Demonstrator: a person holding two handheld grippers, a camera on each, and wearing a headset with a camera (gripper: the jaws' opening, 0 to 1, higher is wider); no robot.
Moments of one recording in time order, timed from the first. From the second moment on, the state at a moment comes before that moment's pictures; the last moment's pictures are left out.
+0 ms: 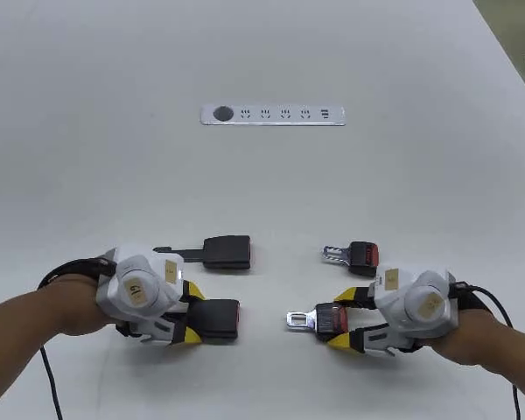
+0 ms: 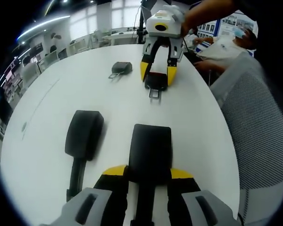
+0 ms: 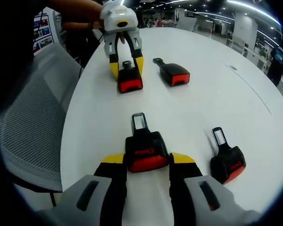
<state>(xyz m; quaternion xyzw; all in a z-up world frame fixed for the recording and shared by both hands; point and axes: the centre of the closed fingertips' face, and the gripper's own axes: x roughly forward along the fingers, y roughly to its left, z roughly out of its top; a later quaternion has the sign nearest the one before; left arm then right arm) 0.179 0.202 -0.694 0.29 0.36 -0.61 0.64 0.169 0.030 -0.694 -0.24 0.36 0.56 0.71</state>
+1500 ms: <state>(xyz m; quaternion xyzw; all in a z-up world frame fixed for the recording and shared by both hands) 0.178 0.201 -0.694 0.32 0.38 -0.60 0.63 0.175 0.114 -0.691 -0.21 0.34 0.58 0.71</state>
